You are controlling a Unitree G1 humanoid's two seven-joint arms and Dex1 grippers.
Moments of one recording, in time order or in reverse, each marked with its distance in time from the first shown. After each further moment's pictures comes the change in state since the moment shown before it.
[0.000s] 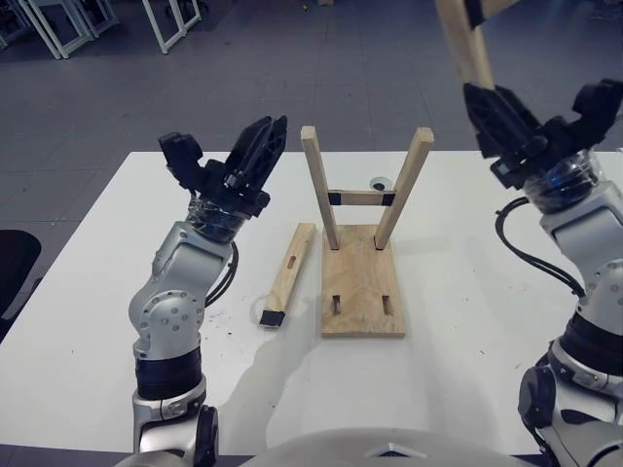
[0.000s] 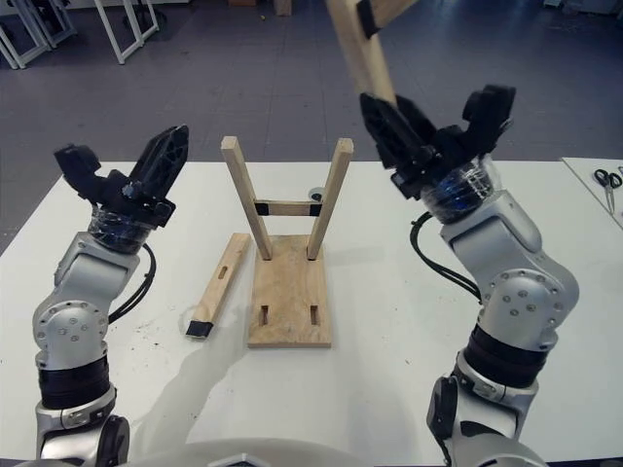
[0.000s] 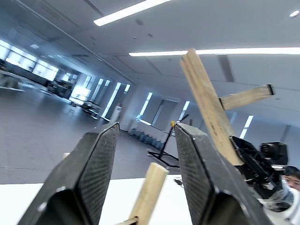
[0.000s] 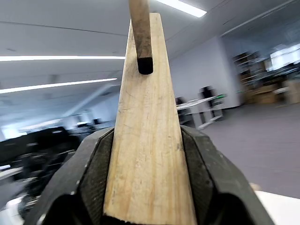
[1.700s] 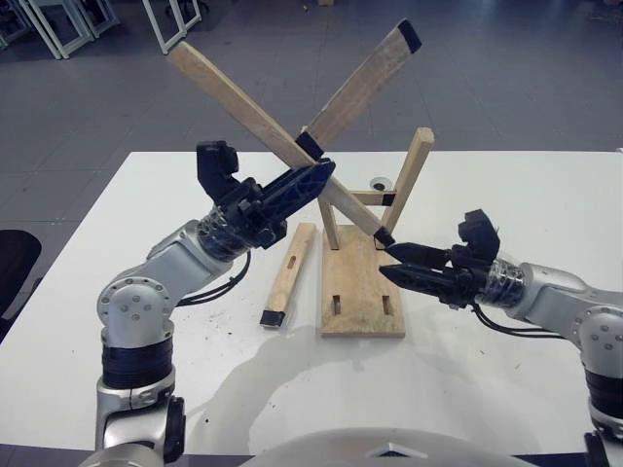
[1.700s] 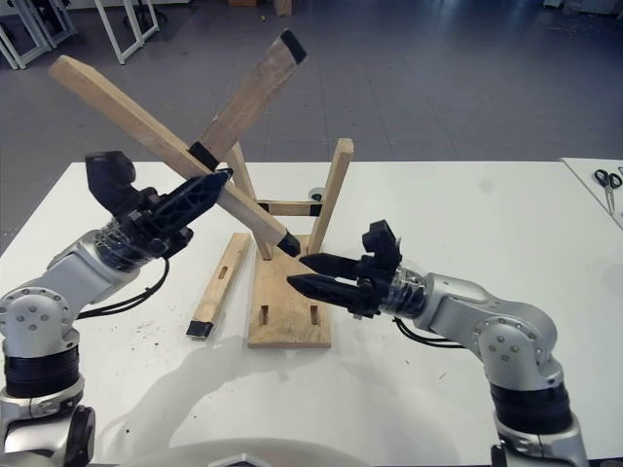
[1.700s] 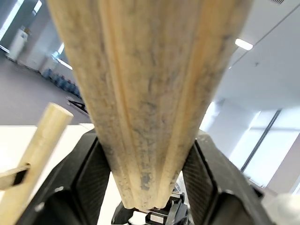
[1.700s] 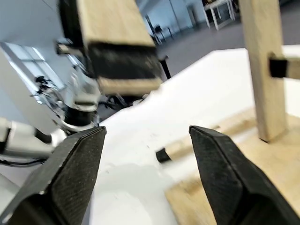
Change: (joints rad) left arm -0.040 0.256 -0.033 0.079 -0.187 0.256 -0.321; right arm 0.352 -0.350 0.346 -0.015 -0.091 0.055 0.370
